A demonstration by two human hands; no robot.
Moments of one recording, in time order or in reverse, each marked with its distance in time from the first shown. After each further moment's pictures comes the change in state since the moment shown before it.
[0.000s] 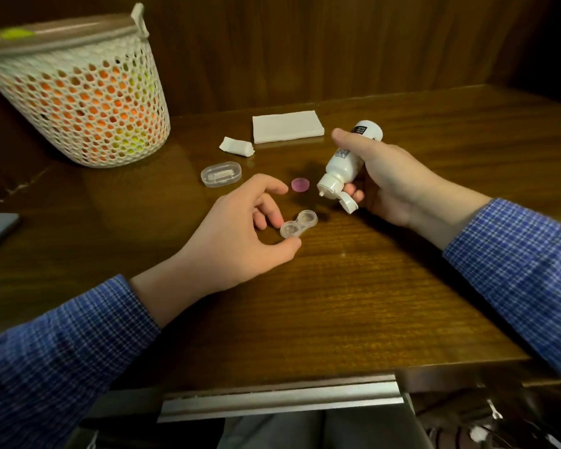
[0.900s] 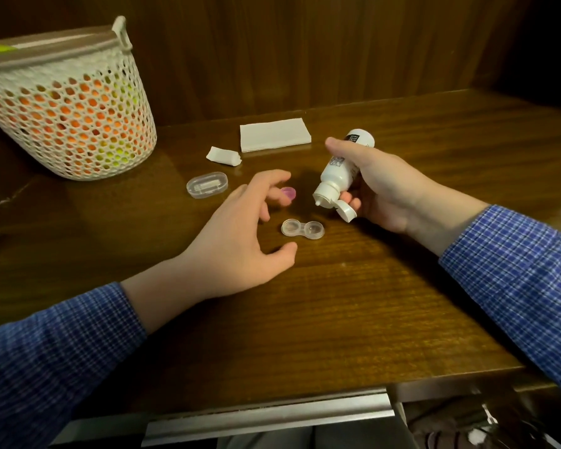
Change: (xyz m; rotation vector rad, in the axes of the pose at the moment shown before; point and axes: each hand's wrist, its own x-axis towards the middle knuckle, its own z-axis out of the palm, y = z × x) left_hand 0.016 0.009 0.008 0.100 -0.043 0.099; right_hand 0.000 -0.004 -0.011 -0.032 -0.010 0.052
